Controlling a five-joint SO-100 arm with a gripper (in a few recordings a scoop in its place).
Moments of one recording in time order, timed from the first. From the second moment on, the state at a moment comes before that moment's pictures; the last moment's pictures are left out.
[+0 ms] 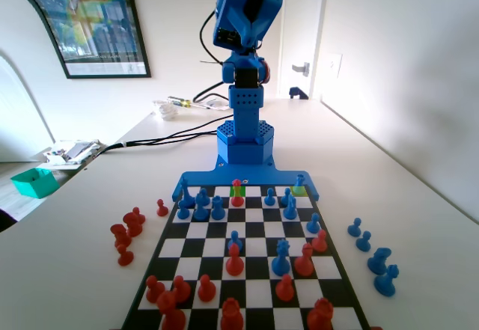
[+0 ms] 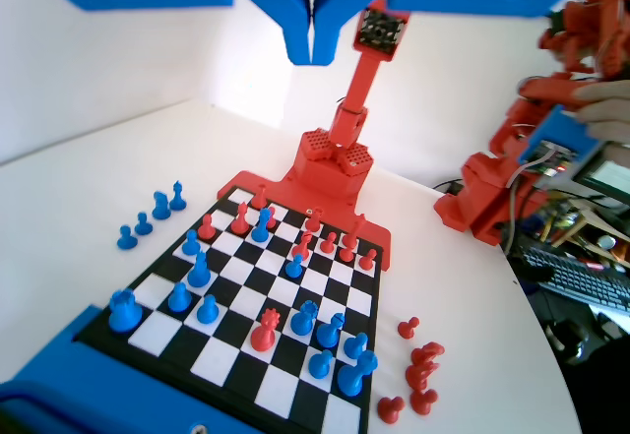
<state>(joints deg) -0.3 170.9 124.7 88.9 -114.2</state>
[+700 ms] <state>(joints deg) -6.8 136.2 117.7 87.7 -148.3</state>
